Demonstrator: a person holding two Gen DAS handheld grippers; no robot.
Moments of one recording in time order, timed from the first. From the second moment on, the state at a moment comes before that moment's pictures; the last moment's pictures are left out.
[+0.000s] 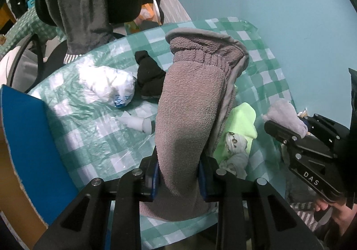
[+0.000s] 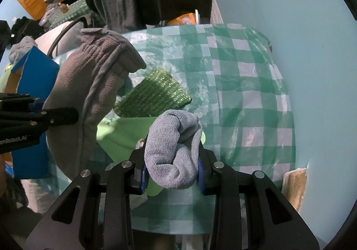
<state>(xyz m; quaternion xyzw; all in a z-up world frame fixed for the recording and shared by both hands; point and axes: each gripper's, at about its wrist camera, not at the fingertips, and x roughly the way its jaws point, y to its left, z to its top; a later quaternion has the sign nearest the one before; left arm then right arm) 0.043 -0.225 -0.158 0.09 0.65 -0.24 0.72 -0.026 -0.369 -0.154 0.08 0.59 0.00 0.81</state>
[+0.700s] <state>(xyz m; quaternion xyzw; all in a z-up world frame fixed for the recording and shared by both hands) 0.027 -0.161 -0.089 0.06 0.60 -0.20 0.77 -0.012 -0.327 -0.103 0.05 0.56 0.04 0.83</state>
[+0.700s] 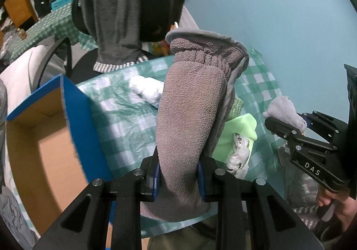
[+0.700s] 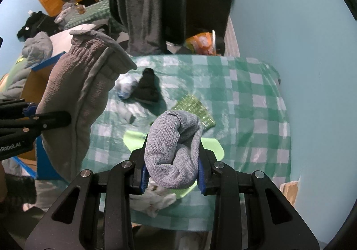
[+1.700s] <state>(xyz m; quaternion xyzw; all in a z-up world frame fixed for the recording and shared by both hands) 0.008 -0.037 -0.038 -0.02 0.56 -0.11 0.82 0.020 -0.207 -0.065 -0.01 0.53 0.15 0.84</state>
